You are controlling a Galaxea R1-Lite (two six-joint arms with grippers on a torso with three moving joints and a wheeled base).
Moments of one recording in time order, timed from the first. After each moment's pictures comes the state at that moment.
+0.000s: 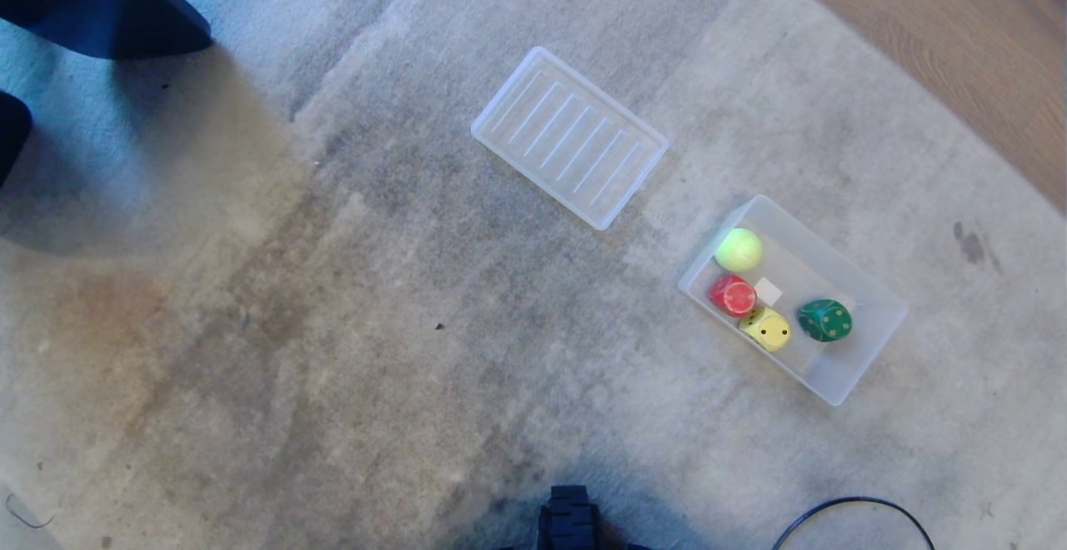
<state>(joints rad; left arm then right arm) 0.00 0.00 0.00 0.01 0.03 -0.08 0.00 0.00 0.00 -0.02 -0.02 0.02</state>
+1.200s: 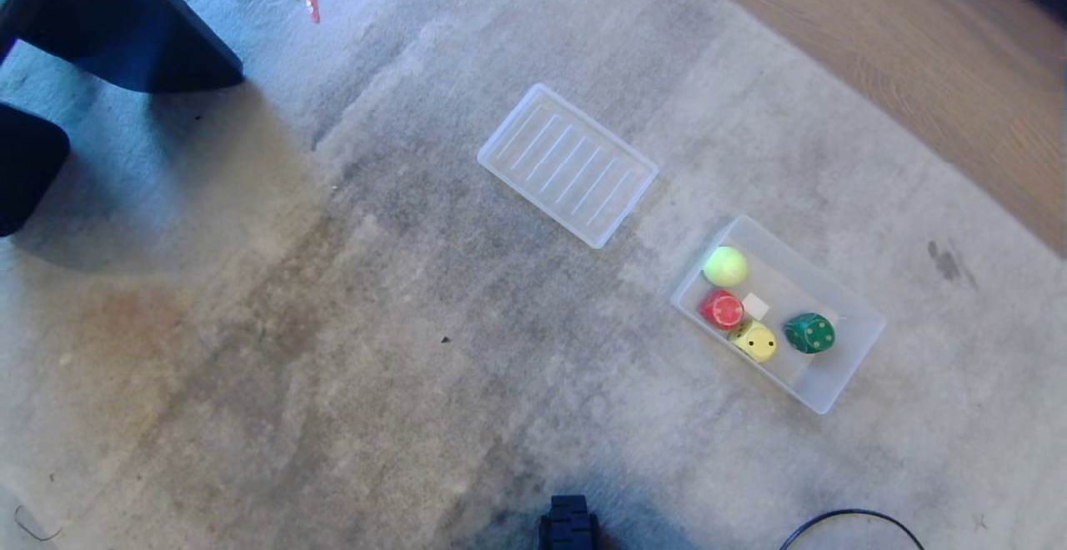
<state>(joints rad) 0.00 0.00 0.00 0.01 0.03 -0.08 0.00 0.00 0.00 -0.02 -0.02 0.02</state>
